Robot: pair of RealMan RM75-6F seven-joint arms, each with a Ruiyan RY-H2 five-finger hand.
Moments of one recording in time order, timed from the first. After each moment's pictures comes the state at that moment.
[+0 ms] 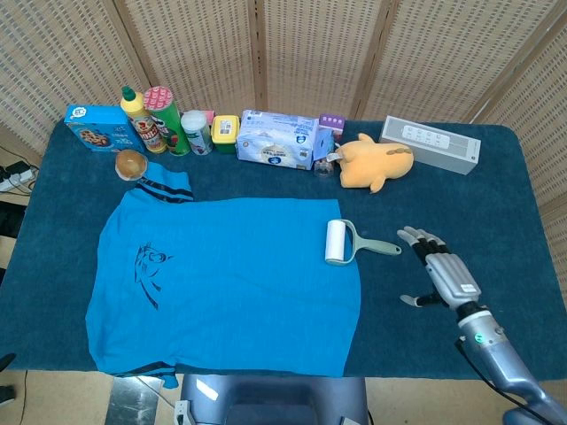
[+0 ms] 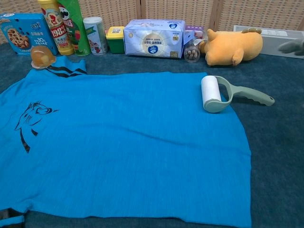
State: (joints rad) left arm 0.10 -0.67 0.10 -2.01 1.61 1.61 -0.15; right arm 0.41 -1.16 0.16 -1.67 -1.36 0.98 0.14
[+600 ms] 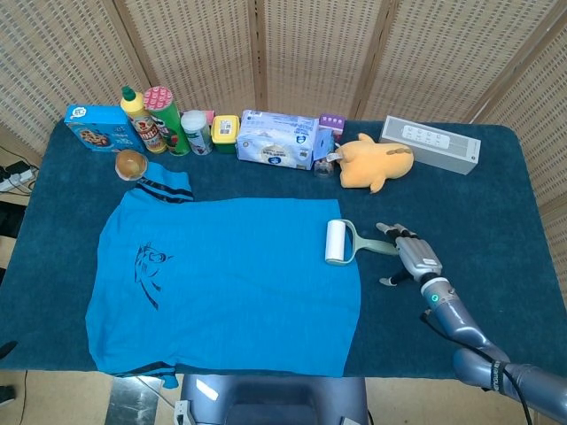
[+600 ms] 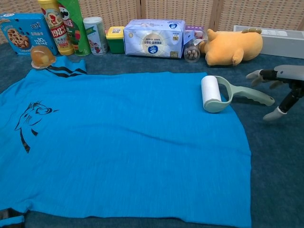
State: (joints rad) left arm 0.05 -0.65 0.06 -2.06 1.48 1.50 -0.12; right arm 0.61 -1.40 0.19 -1.37 -1.05 0.73 0.00
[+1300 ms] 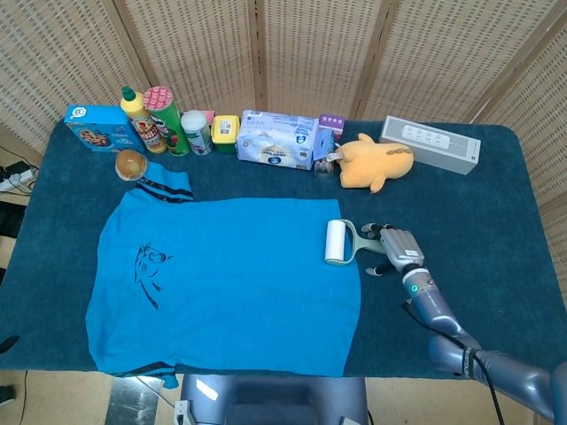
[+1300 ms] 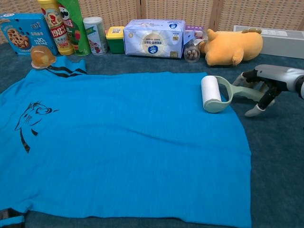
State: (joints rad) left arm 0.02 -0.65 0.03 -2.08 1.39 1.45 -0.08; right arm 0.68 -1.54 0.21 -1.23 -0.98 0.75 -0.08
